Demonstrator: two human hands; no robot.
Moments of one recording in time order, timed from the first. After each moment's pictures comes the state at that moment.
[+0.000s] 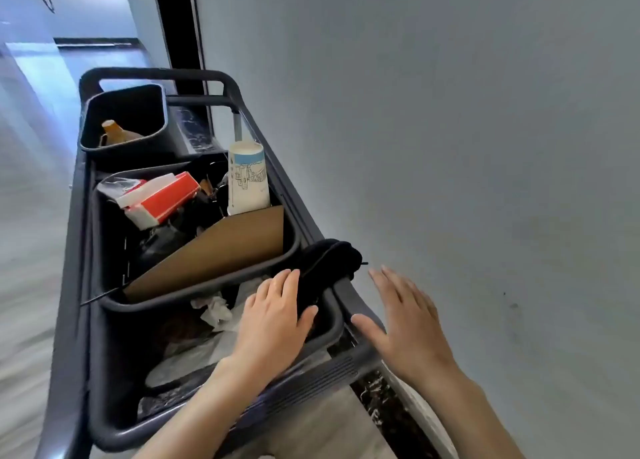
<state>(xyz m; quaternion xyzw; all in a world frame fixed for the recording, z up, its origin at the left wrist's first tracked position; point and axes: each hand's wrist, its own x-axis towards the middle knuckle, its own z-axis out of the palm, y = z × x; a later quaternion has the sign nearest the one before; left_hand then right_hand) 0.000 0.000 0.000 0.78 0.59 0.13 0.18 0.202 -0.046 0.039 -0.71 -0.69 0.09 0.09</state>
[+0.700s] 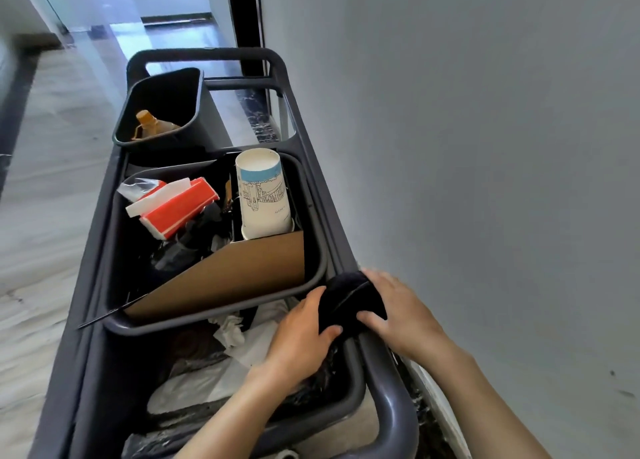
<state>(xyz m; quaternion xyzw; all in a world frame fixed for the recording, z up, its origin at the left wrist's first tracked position) 0.040 0.087 -0.054 0.63 0.66 0.16 0.38 0.228 0.118 -0.028 -0.62 -0.73 0.29 0.08</state>
